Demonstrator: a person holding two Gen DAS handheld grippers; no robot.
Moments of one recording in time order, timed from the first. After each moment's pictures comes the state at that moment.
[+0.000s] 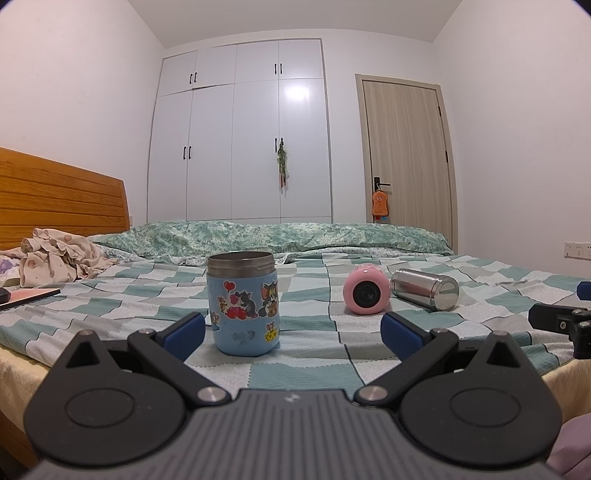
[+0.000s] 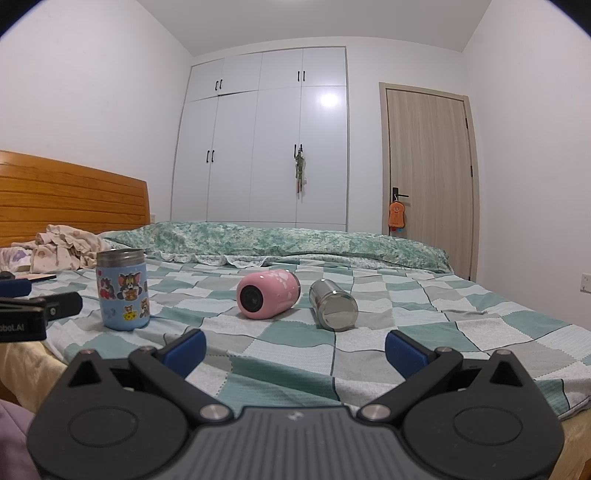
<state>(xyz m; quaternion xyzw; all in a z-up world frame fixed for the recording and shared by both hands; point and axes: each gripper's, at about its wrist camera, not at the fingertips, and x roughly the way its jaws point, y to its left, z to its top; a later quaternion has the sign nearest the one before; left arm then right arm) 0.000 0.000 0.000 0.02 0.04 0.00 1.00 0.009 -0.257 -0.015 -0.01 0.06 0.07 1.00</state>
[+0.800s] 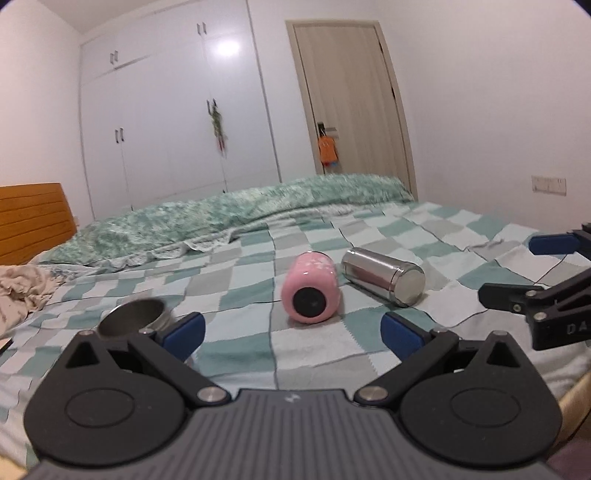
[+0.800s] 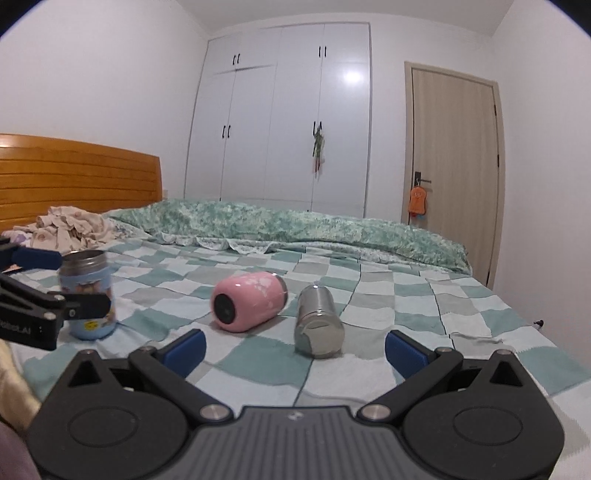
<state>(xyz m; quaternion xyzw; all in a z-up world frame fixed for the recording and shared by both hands) 0.115 -0.082 0.058 0.11 0.13 -0.07 0.98 0.111 -0.301 0.025 -0.04 0.11 0.11 0.99</state>
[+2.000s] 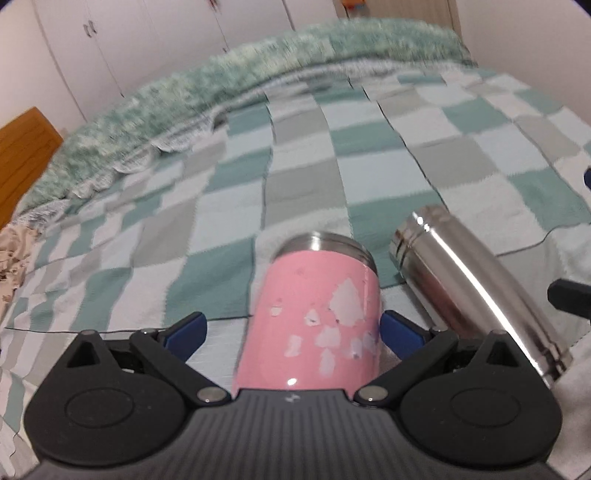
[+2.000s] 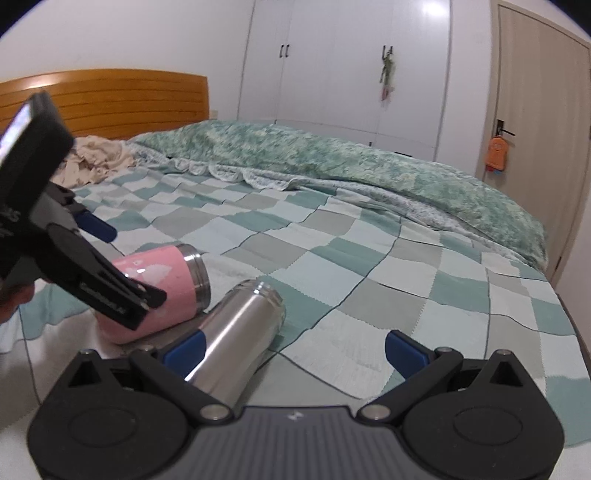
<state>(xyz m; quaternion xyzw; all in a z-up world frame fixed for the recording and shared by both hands) 0.427 -0.170 0.035 0.16 0.40 0.02 0.90 0.392 -0.361 0.036 -0.11 0.23 0.23 0.94</state>
